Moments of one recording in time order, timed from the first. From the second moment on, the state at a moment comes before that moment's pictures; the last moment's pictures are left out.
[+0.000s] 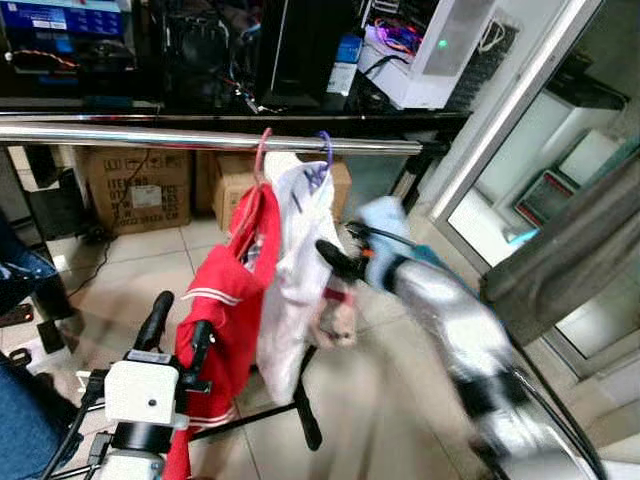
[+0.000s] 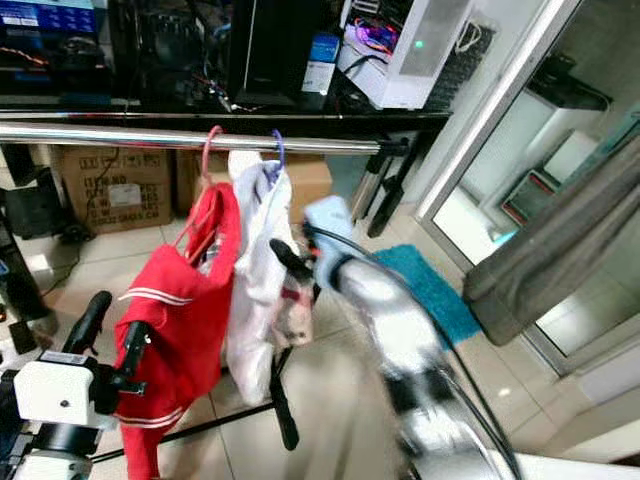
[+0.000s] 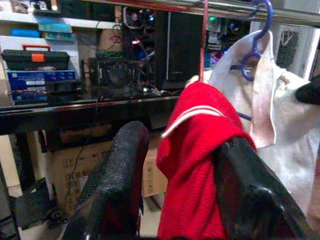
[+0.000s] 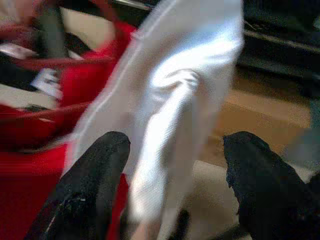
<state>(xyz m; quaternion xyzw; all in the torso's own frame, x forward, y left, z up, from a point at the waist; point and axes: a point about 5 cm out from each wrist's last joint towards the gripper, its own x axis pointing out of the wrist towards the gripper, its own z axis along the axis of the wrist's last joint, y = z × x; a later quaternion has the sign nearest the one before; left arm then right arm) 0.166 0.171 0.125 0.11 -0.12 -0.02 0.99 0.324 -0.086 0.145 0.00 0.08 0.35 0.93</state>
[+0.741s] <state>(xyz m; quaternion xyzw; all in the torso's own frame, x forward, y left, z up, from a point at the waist) 0.185 0.174 0.091 0.07 -0.07 -0.01 0.99 0.289 -0.155 0.072 0.05 0.15 0.27 0.95</state>
